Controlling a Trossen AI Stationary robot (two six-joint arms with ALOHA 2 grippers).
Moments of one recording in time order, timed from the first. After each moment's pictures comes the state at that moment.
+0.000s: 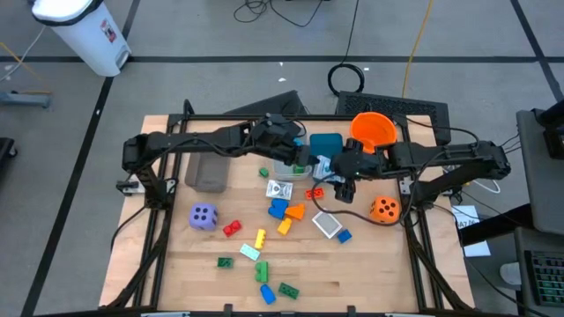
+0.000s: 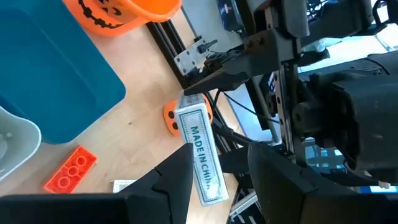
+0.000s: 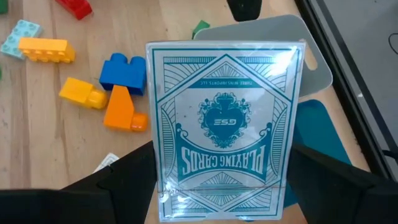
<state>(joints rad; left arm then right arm) 0.17 1.75 1.54 -0.21 0.24 -0.99 0.05 1.25 1.23 -0.88 0.29 0.17</state>
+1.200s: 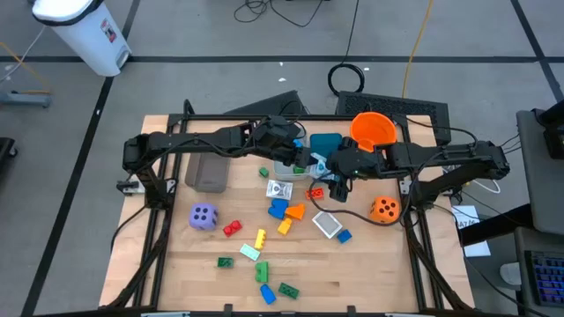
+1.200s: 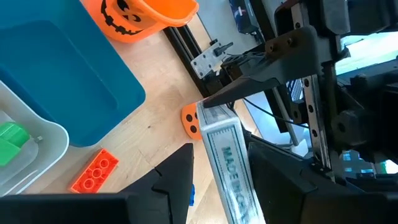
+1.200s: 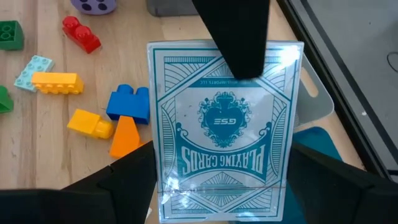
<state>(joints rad) 0.17 1.76 1.54 -0.26 0.18 -0.95 0.05 1.26 1.22 -0.75 0.29 0.15</state>
